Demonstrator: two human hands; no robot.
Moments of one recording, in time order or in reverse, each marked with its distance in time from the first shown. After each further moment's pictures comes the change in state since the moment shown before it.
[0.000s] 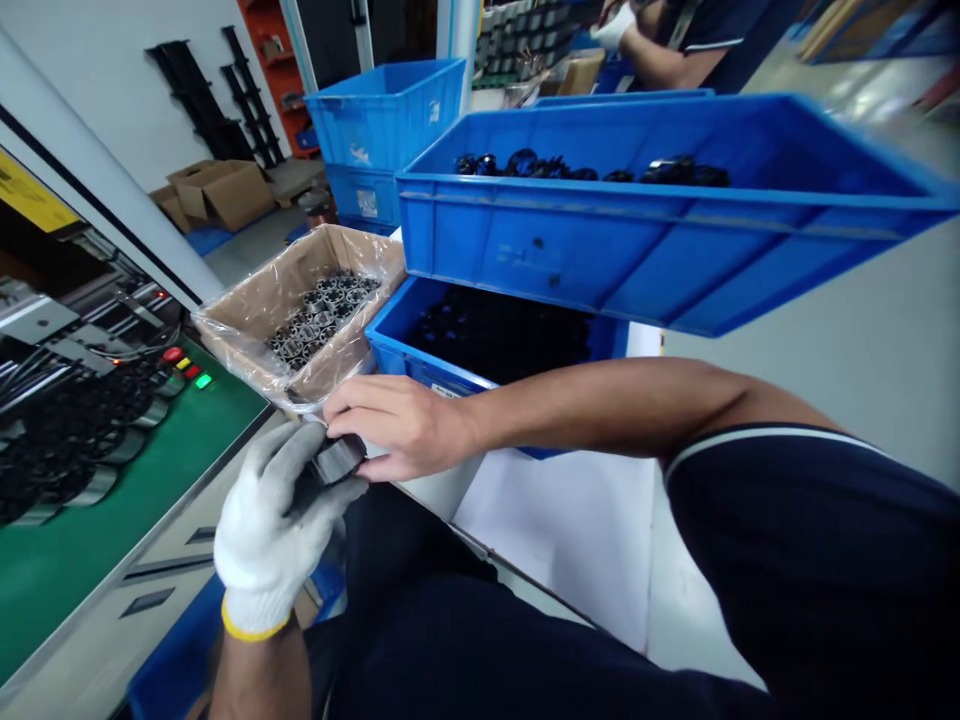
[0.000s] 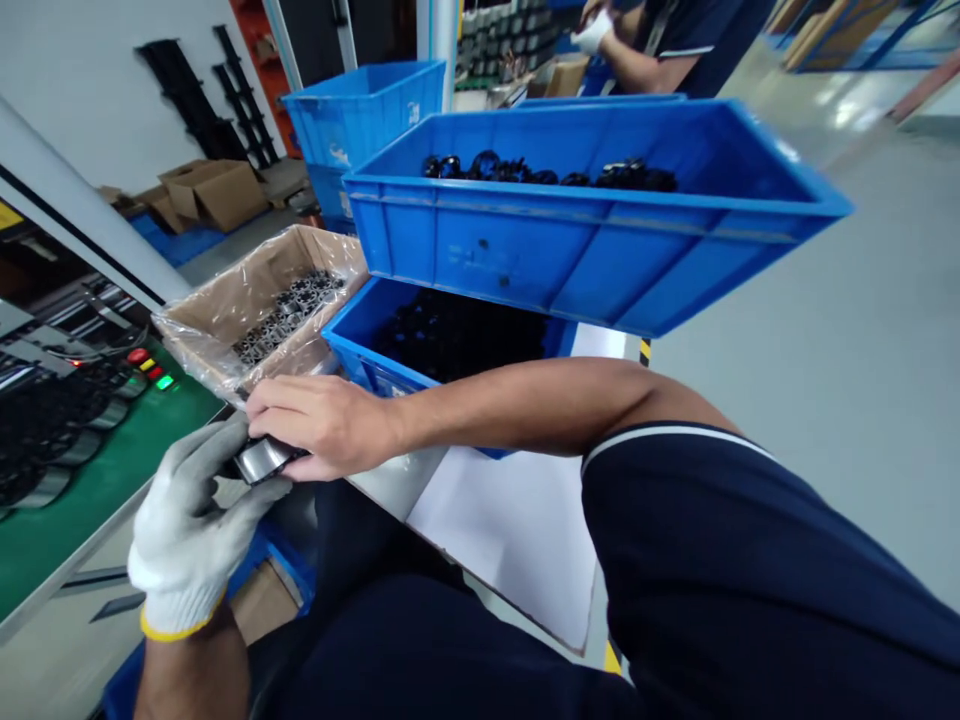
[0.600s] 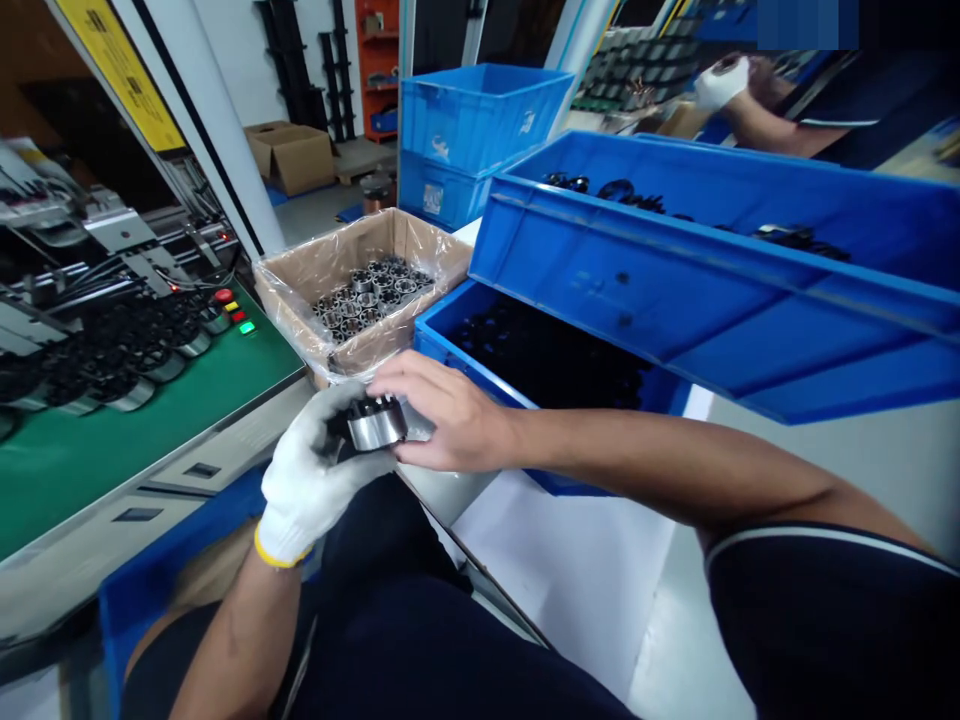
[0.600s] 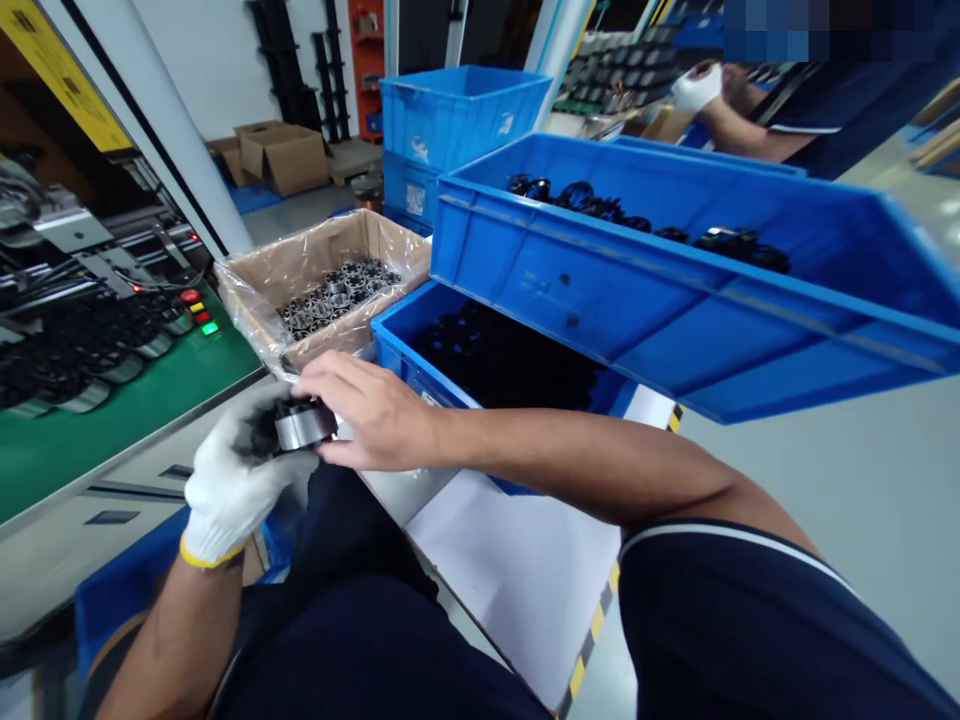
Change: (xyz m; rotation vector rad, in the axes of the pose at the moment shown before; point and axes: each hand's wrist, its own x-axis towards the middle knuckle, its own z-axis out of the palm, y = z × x) left_hand -0.007 0.011 0.024 -0.623 0.109 -0.666; right_hand 0.002 -0.003 -0.006 0.144 -0.104 0.154
